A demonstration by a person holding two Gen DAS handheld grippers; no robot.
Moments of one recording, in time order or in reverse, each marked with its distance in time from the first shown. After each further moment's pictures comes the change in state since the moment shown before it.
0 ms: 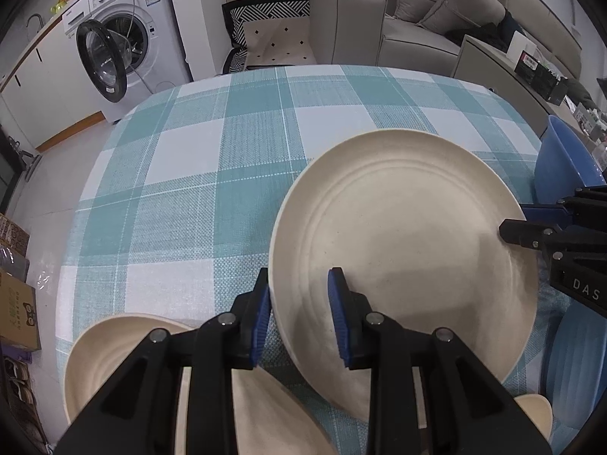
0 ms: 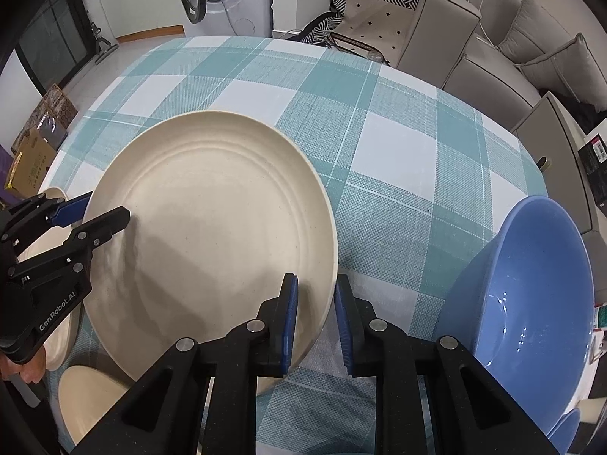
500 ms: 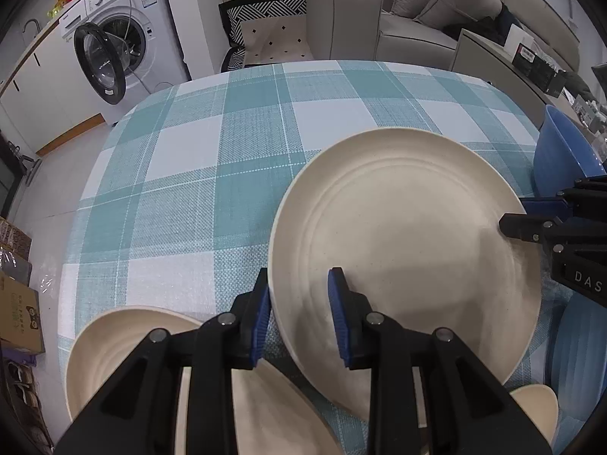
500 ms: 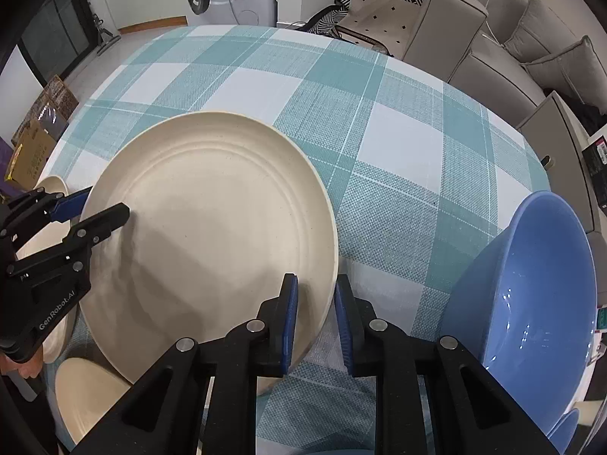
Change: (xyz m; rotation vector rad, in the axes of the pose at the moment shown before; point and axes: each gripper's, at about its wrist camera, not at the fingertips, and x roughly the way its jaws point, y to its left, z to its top) left arm -0.005 -0.002 -0.005 0.021 -0.004 0.007; right arm 0.000 0.001 -0.003 -0.012 0.011 0.002
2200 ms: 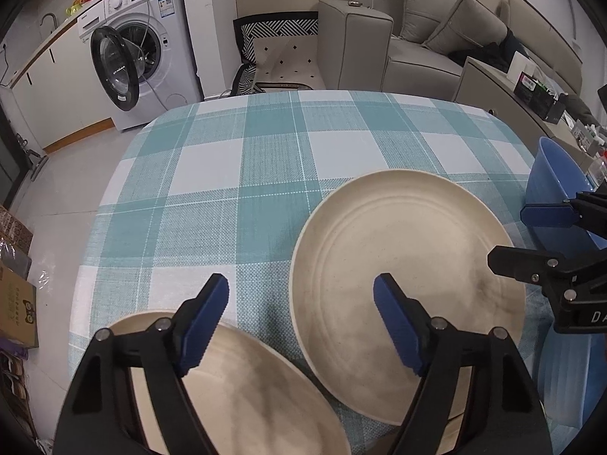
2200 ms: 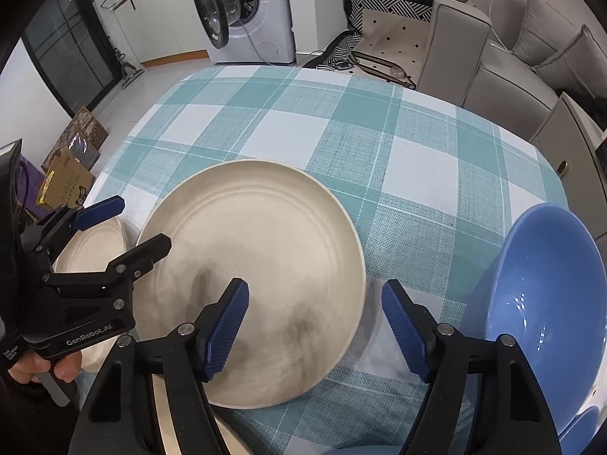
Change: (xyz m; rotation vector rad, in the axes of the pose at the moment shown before) left arm -0.020 0.010 0.004 -0.049 -0.073 0.004; right arm -0.026 0.004 0.005 0.022 -0.098 0.126
